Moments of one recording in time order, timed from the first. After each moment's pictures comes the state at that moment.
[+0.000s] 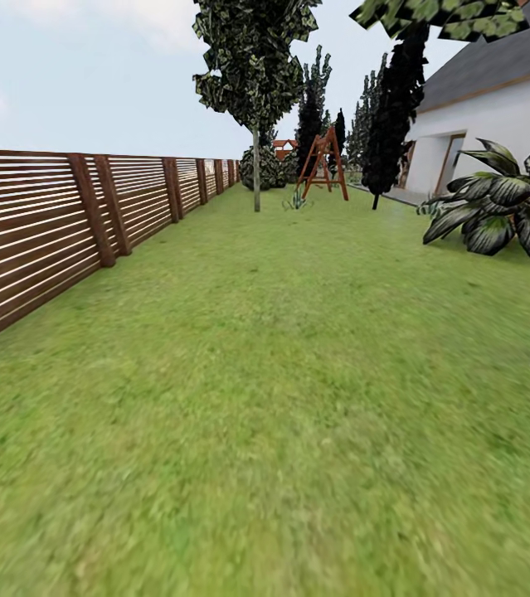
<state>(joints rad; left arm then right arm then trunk) -0.02 0.03 0.01 -0.05 0.01 -0.23 0.00 0.00 0.01 -0.02 -0.04 0.00 -0.08 -0.01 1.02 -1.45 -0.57</state>
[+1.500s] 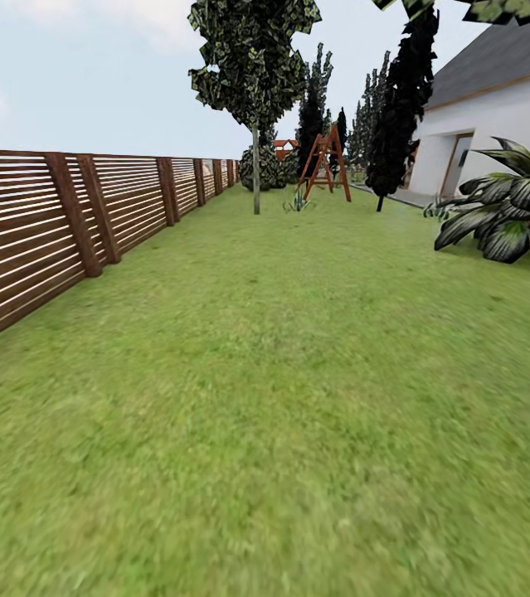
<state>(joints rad) -0.02 0.02 0.00 -0.05 0.00 -0.23 0.01 0.00 0.01 -0.02 -0.04 0.00 -0.08 -0.01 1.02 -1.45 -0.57</state>
